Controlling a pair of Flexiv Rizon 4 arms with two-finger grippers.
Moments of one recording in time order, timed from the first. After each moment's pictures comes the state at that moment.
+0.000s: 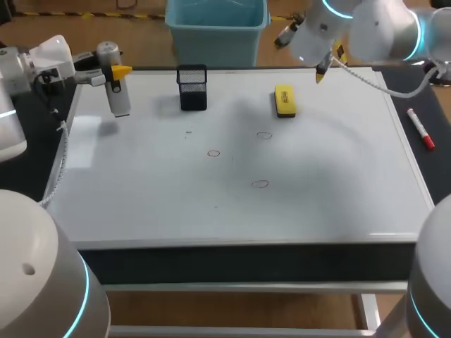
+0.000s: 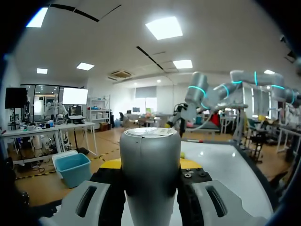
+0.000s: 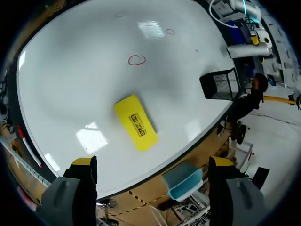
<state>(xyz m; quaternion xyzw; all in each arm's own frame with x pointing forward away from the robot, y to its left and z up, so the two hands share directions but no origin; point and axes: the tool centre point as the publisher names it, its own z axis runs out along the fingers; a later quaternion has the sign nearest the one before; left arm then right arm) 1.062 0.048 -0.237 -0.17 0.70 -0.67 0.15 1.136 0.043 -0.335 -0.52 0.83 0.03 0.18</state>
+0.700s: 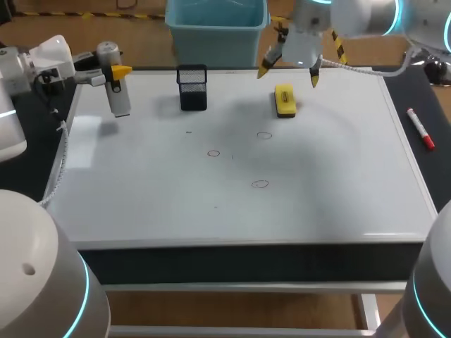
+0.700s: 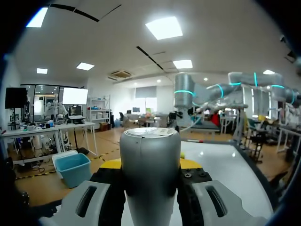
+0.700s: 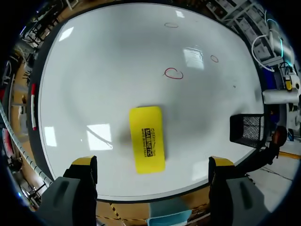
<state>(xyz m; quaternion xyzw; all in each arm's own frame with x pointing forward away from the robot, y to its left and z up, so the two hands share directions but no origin) 1.062 0.048 -0.237 -0.17 0.70 -0.67 0.15 1.126 0.056 -0.381 -0.67 0.74 0.05 0.04</state>
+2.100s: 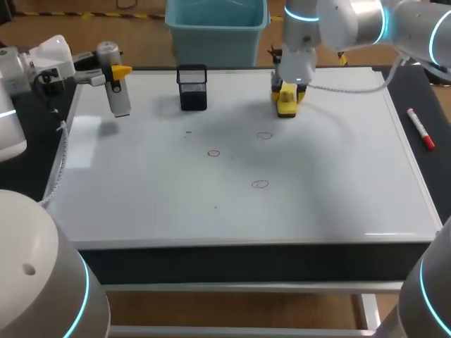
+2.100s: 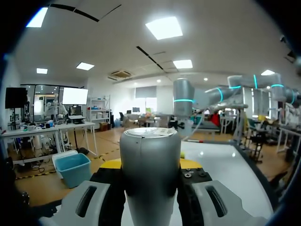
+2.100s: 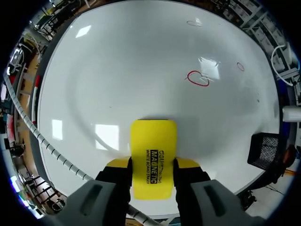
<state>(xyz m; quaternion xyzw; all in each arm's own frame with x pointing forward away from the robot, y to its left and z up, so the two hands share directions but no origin) 1.062 0.048 -0.237 -0.17 0.70 -0.67 0.15 1.107 0.048 -0.425 -0.71 0.70 0.03 -0.01</state>
